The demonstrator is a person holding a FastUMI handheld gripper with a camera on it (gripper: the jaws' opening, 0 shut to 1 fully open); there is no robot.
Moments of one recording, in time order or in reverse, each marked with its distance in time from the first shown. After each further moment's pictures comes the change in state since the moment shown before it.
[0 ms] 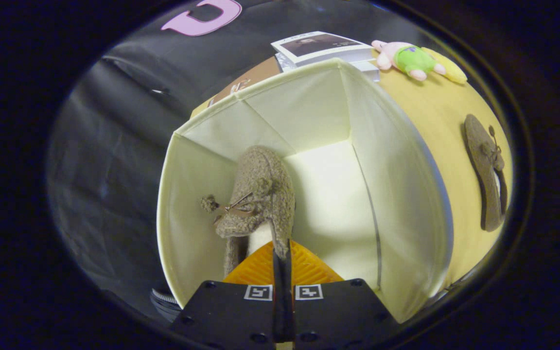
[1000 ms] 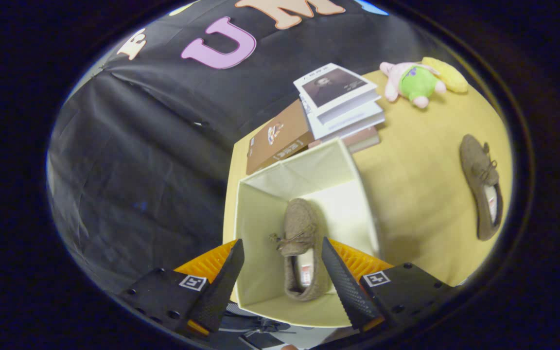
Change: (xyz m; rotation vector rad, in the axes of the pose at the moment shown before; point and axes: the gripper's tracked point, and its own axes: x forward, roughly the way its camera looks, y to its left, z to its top) arm -0.111 0.002 0.058 0.049 -0.175 0.234
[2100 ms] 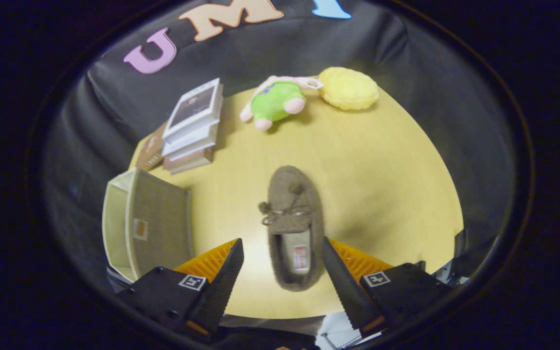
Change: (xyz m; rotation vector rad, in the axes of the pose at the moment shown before) arm -0.106 -0.333 0.058 -0.131 0.075 -0.460
